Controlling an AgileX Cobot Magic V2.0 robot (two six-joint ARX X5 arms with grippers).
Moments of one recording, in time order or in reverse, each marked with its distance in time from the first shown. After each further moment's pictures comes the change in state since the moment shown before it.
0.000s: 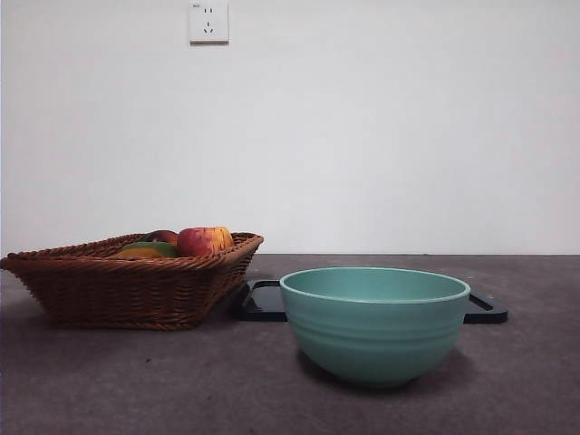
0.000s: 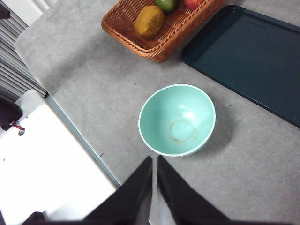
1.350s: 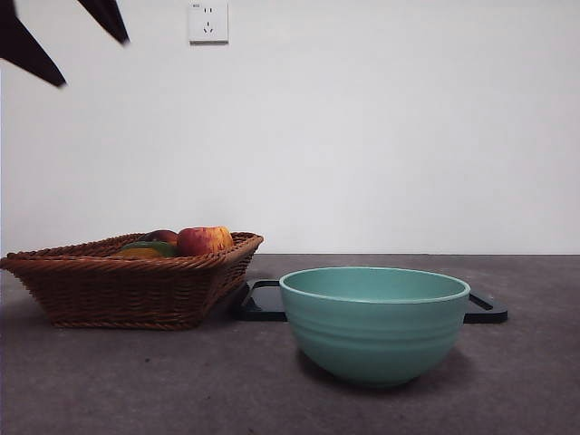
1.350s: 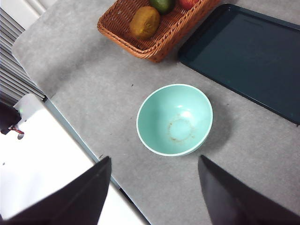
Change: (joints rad) left arm -0.161 0.478 0.293 0.150 -0.412 -0.106; right arm 0.000 -0.001 0.000 0.000 0.005 0.020
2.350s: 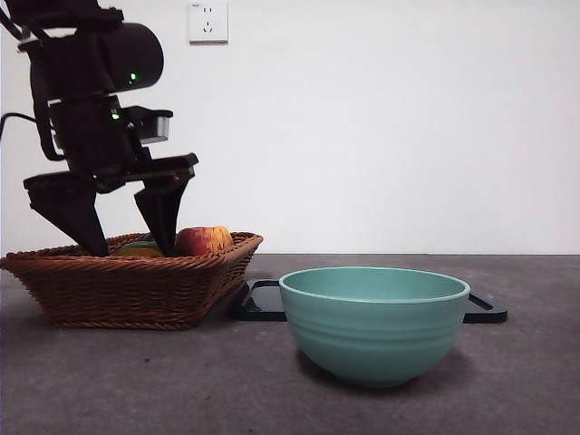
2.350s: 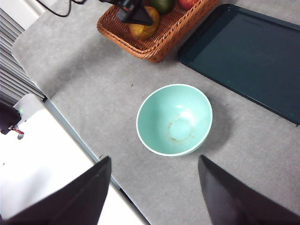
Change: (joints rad) left arm -0.052 0.541 0.040 0.210 -0.239 -0.007; right arm 0.000 0.000 0.000 0.000 0.000 0.000
